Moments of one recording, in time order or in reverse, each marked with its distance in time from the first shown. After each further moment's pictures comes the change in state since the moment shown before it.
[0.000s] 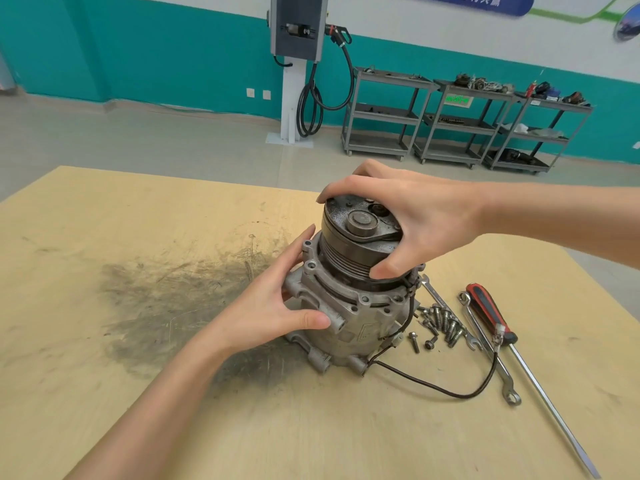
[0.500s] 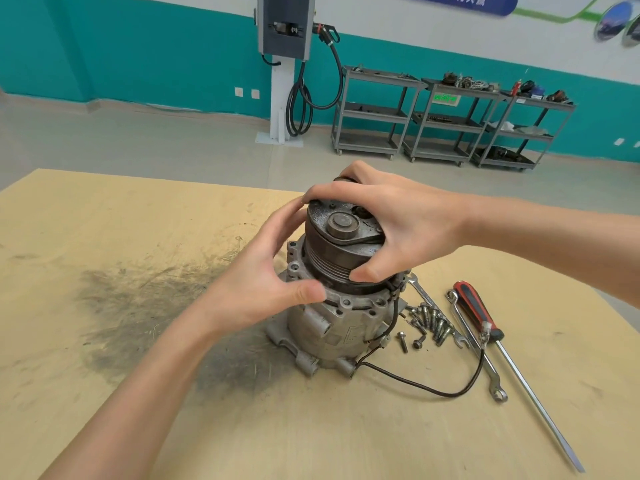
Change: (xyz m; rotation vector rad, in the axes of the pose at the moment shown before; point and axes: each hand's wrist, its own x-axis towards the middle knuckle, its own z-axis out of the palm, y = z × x) left_hand 0.016 0.040 -0.002 0.033 0.049 0.138; right_hand -0.003 -0.002 0.008 -0.012 0.076 0.004
